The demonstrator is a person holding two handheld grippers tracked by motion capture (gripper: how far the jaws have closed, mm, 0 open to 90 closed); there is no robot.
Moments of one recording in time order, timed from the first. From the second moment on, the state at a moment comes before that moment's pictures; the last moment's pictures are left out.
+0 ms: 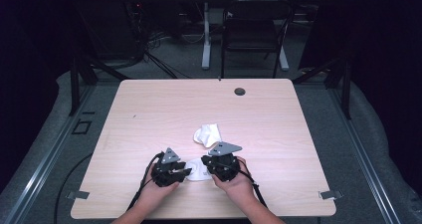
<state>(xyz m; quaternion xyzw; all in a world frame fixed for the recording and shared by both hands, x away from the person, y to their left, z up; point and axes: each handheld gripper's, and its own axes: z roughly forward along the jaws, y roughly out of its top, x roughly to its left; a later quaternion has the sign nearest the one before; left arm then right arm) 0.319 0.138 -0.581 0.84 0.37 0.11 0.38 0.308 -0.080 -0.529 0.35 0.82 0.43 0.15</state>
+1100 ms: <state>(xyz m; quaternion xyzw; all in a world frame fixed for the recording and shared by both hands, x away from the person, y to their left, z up) 0.310 0.163 -0.563 0.84 0.38 0.10 0.38 0.300 -0.128 -0.541 0.38 0.82 0.39 0.15</state>
